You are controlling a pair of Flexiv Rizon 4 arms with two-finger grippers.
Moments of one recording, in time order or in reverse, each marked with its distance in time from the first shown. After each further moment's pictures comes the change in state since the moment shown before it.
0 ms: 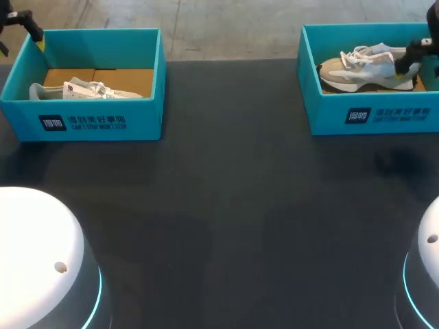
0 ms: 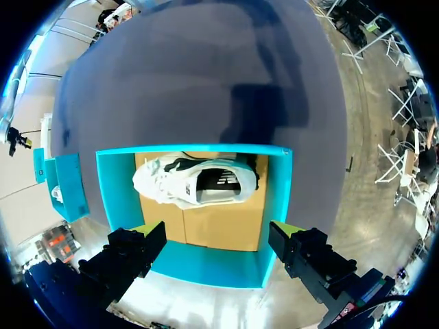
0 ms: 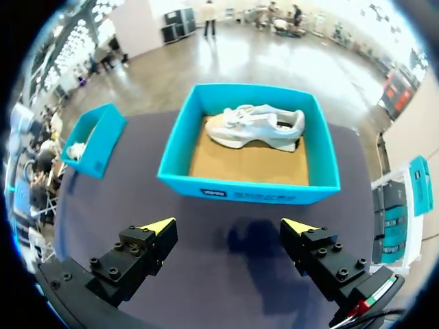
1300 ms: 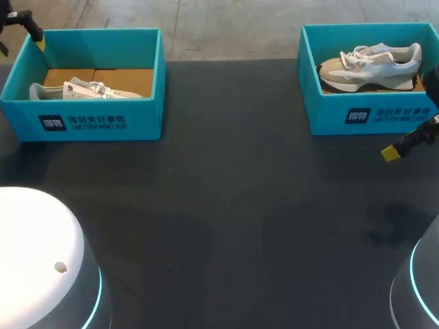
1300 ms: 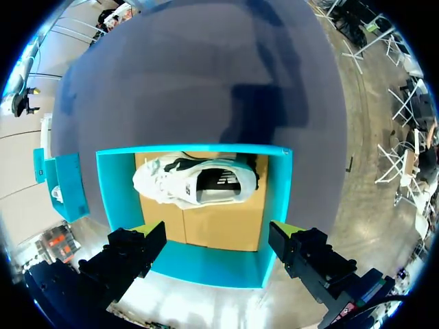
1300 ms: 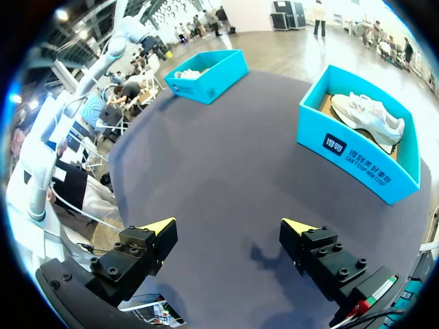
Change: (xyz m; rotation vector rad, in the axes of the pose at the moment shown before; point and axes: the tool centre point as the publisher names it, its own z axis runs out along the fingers) left arm 0.000 0.000 0.000 0.000 0.000 0.000; right arm 0.103 -0.174 -0.052 0.072 0.509 -0.474
